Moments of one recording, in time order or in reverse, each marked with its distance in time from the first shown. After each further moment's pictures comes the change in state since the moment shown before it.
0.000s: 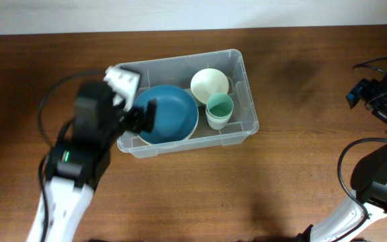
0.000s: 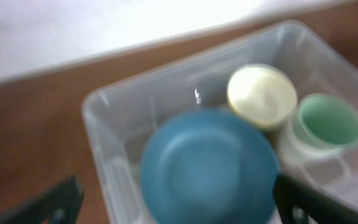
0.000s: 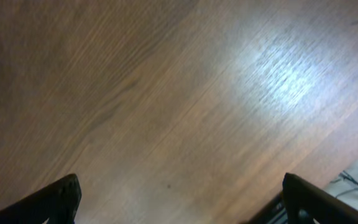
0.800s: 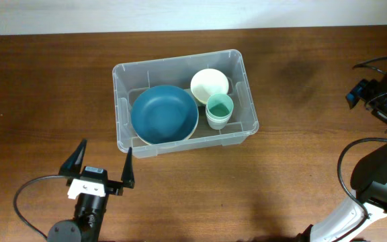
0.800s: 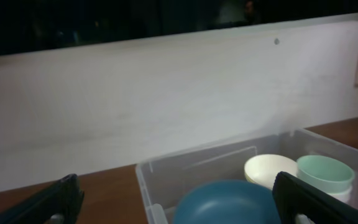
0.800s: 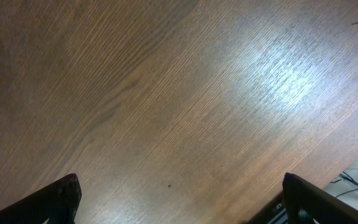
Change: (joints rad) left arm 0.185 -1.014 -0.801 0.499 0.121 0.016; right arm 0.000 0.000 0.000 0.000 0.000 0.000
